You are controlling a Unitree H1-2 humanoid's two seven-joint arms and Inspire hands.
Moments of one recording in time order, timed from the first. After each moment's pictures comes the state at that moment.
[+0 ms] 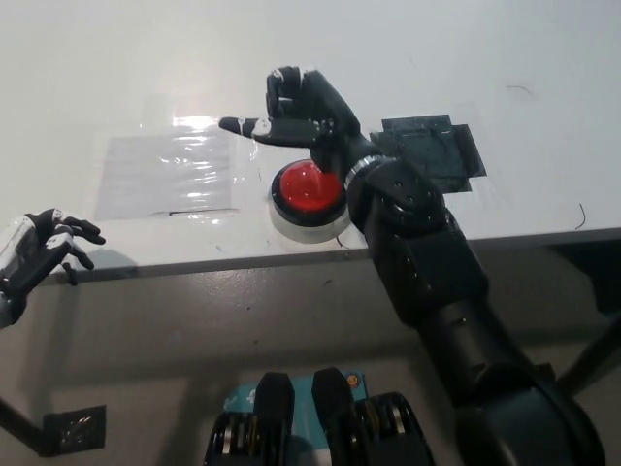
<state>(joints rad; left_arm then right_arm) -0.31 0.45 0.16 0.02 -0.17 0.21 -0.22 -0.98 0.15 0.00 0.82 0.16 0.00 0.14</state>
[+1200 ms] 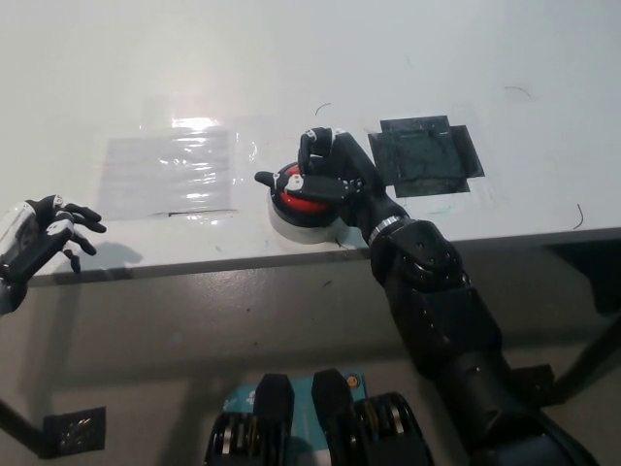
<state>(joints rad) -0.34 0.45 0.16 0.02 -0.17 0.25 -0.23 -0.85 0.14 -0.01 0.84 0.16 -0.05 0.16</state>
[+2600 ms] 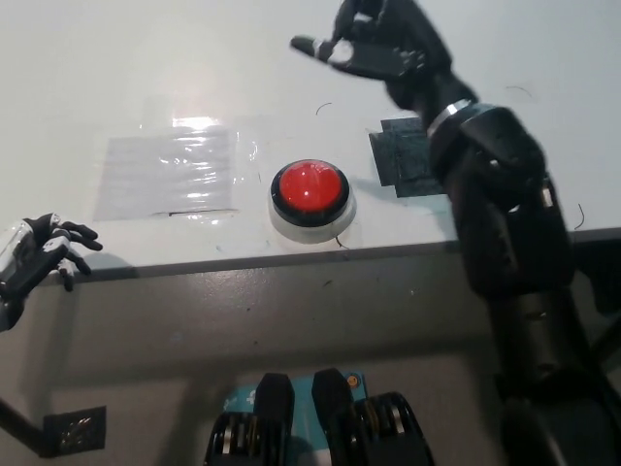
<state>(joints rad) -0.30 0.45 0.17 0.02 -0.17 0.24 -0.23 -0.96 0.03 -0.09 0.42 0.22 0.23 0.17</state>
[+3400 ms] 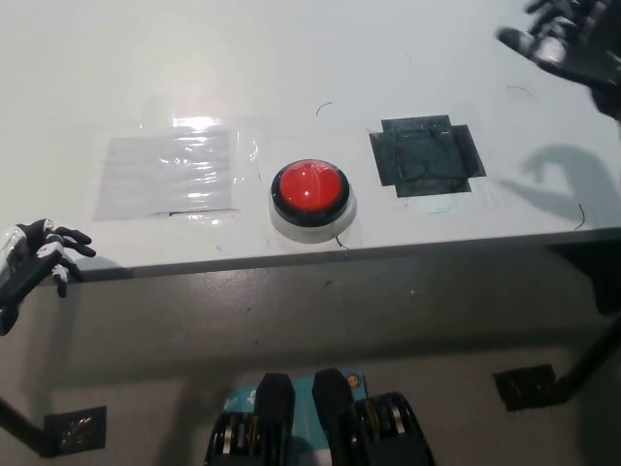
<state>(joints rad) -0.28 0.45 0.18 0.02 -0.17 0.23 -0.23 -0.71 -0.26 -0.21 0.07 0.26 0.30 0.17</state>
